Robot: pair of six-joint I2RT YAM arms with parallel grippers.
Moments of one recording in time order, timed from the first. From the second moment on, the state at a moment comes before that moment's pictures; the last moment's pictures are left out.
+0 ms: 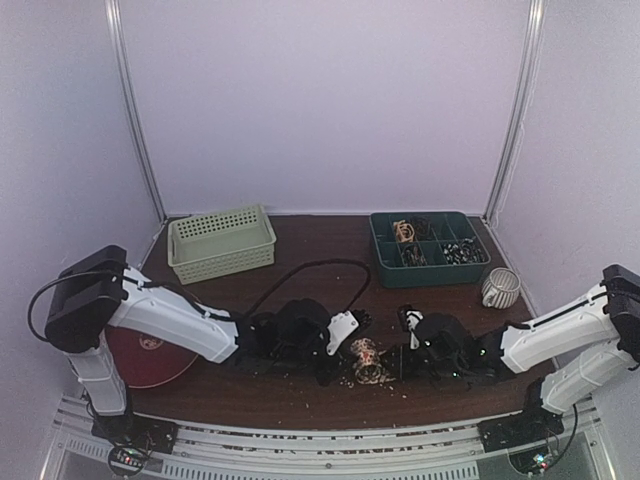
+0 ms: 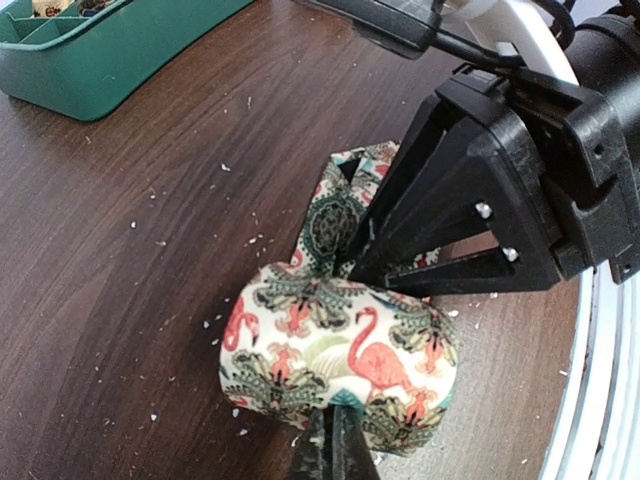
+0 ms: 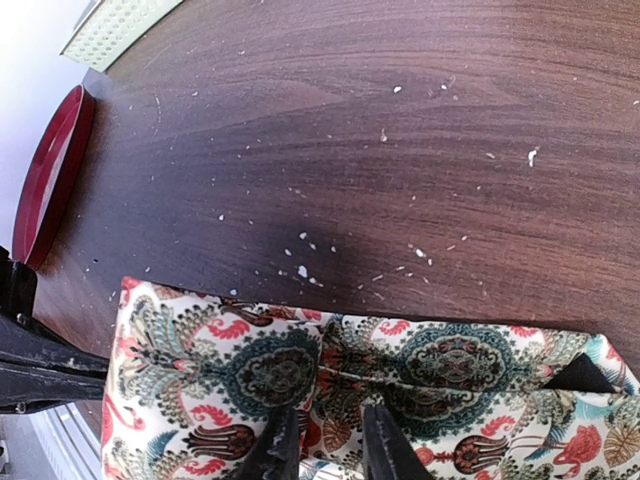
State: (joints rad) left arm -1.22 1.82 0.96 0.22 0.00 -0.14; right arm 1.05 1.38 0.40 0.24 0.15 0.85
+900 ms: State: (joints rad) left arm -1.22 1.90 1.06 0.21 0.04 -0.09; right arm 1.05 1.13 0.36 0.13 0.33 0.93
